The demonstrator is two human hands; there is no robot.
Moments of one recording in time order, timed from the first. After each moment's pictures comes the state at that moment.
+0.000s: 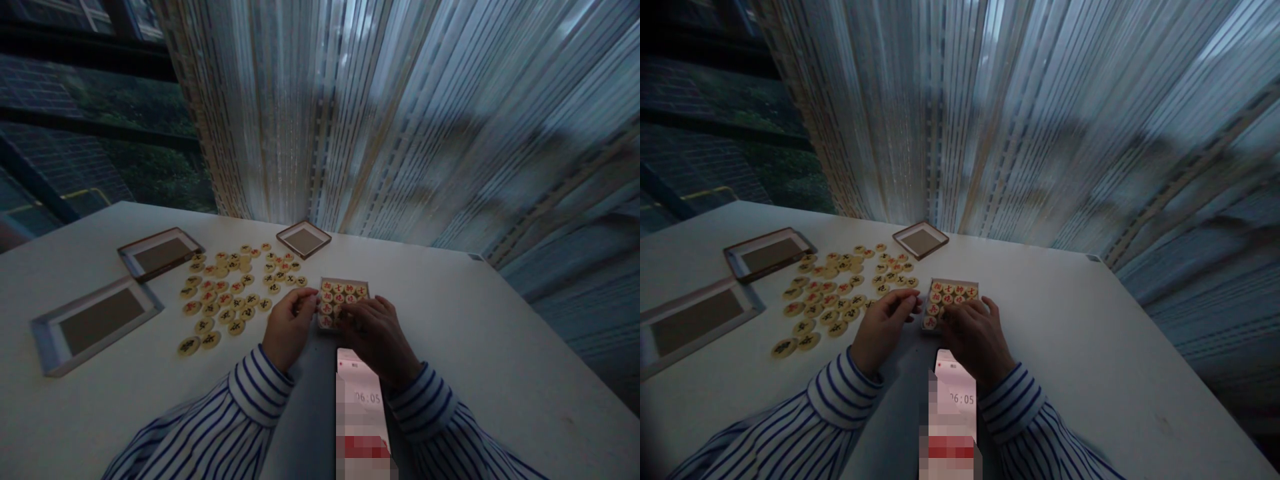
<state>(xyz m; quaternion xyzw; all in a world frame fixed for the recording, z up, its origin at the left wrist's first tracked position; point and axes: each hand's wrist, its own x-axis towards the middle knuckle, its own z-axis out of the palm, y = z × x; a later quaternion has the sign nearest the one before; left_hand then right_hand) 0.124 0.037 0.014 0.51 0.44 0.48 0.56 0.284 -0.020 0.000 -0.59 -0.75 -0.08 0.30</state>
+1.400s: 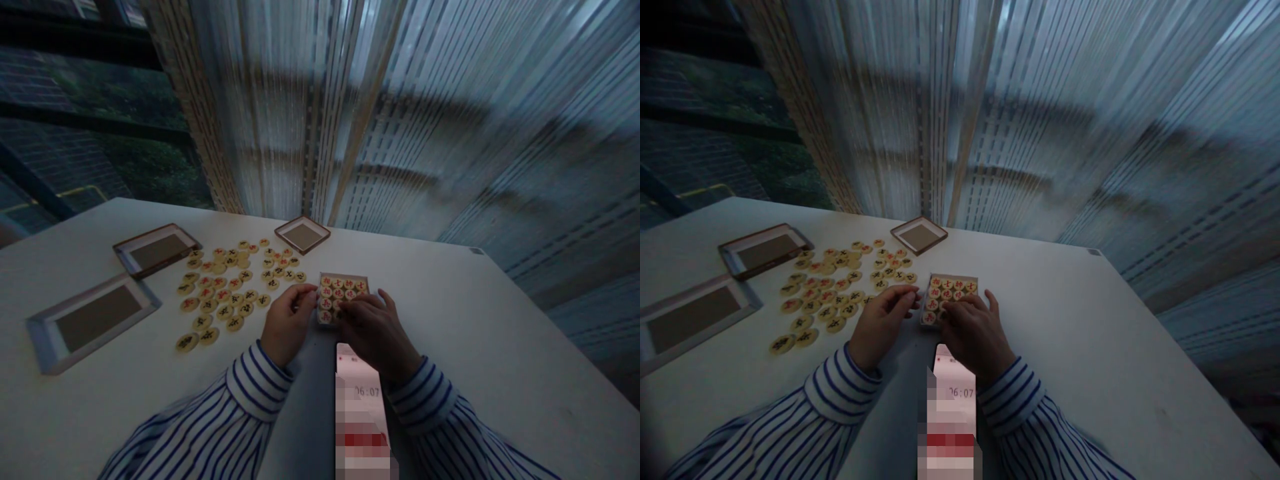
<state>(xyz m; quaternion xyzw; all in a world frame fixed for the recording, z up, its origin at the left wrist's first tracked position) 0.124 0.038 0.009 0.54 0.45 0.46 0.54 0.284 -0.023 0.002 -0.60 -0.75 -0.06 0.27</state>
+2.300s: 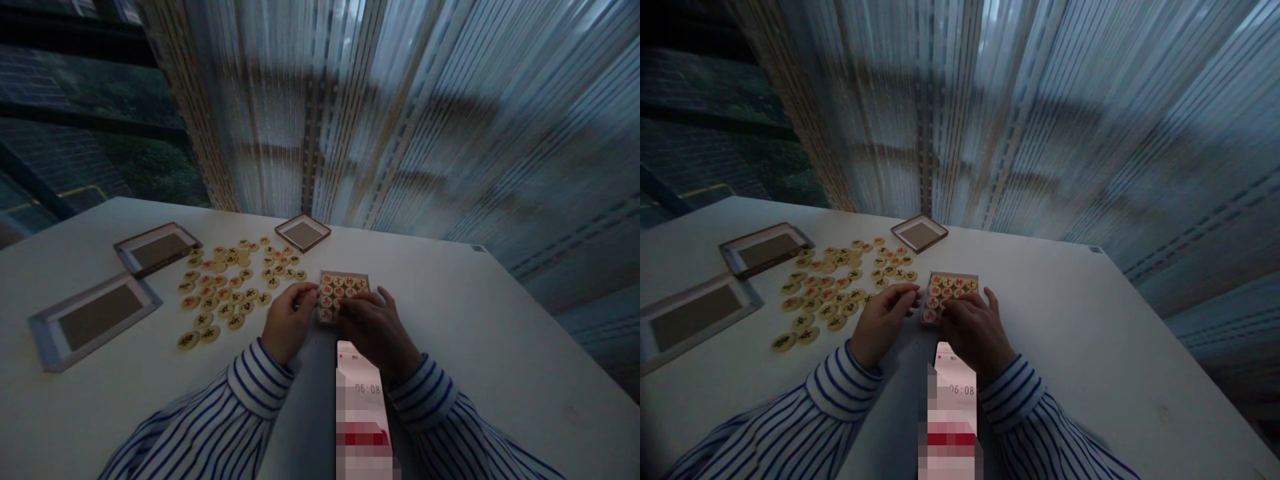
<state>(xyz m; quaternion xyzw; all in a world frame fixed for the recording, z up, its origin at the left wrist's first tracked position) 0.124 0.039 0.008 0.56 0.45 0.45 0.53 0.284 -0.022 -0.001 -0.60 -0.75 -0.04 0.28</state>
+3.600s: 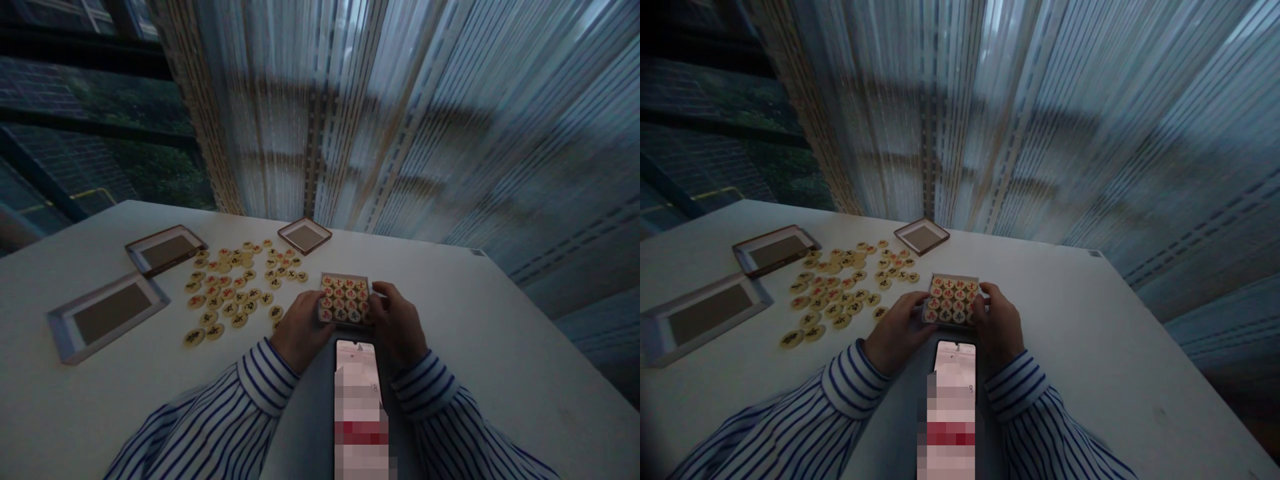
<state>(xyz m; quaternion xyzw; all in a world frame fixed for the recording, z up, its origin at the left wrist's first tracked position) 0.122 0.033 -0.016 0.80 0.36 0.38 0.29 0.303 -0.017 0.008 -0.78 -0.53 0.08 0.34</state>
